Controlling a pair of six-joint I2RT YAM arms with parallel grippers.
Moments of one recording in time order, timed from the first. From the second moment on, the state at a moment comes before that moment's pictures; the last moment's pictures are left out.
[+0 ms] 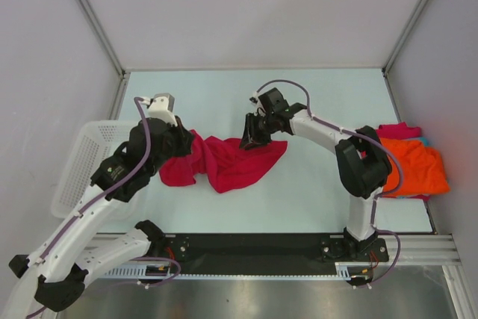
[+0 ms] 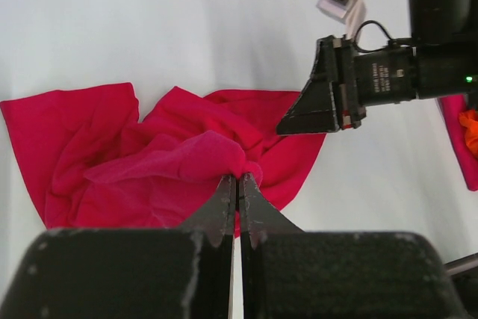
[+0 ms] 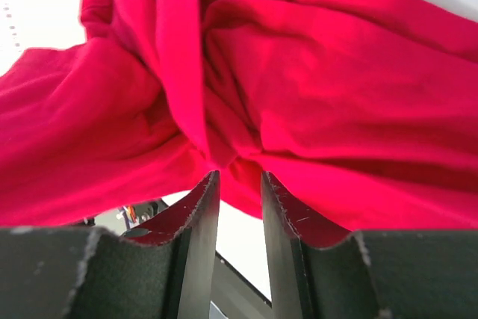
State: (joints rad) left arm -0.65 0.85 1.08 -0.68 -0.28 -0.49; right arm 0.60 1.89 1.42 -0.45 -0.47 0.58
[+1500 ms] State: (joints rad) left arm -0.60 0.91 1.07 -0.67 -0.26 -0.49; right arm 0.69 2.07 1.56 -0.44 -0.47 0.59
